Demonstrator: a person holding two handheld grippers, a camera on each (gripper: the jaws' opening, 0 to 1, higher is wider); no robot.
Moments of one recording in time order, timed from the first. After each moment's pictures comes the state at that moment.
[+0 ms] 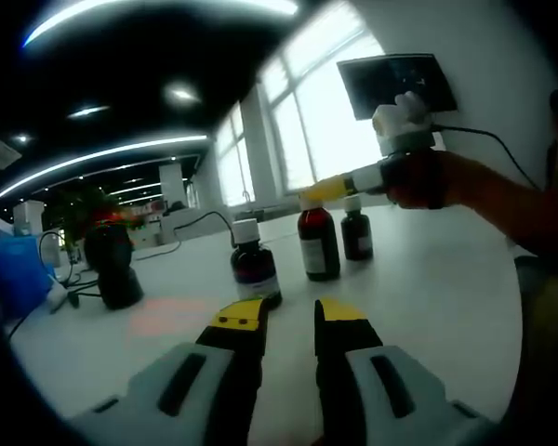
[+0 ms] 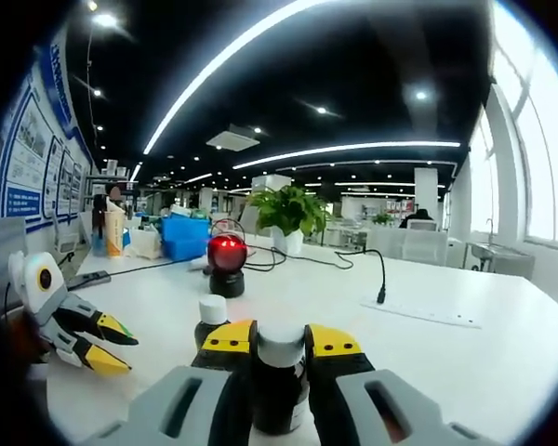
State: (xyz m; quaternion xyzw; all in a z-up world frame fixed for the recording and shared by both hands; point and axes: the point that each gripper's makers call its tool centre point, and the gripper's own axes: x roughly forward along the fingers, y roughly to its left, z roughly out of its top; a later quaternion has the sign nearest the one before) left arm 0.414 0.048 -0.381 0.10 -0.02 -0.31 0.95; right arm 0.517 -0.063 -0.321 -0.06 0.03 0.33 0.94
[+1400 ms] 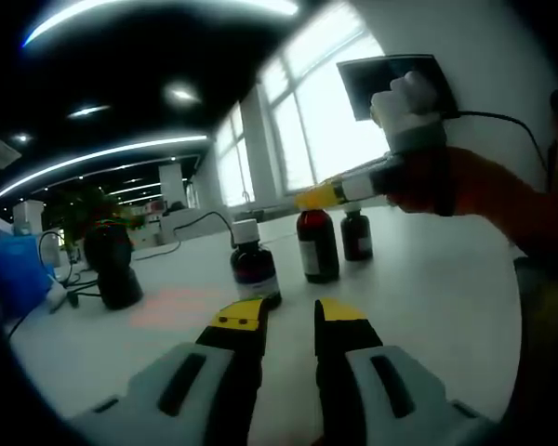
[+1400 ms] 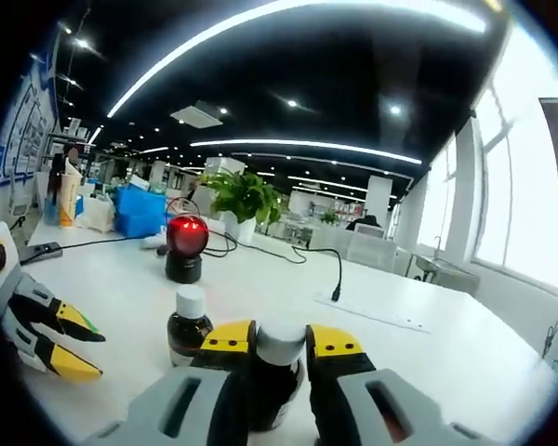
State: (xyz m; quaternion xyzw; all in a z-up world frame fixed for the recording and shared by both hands) left arm 0.414 0.048 -0.381 0.10 -0.02 -0.31 0.95; right arm 0.514 -0.064 -0.321 -0.13 0.02 0.19 0.97
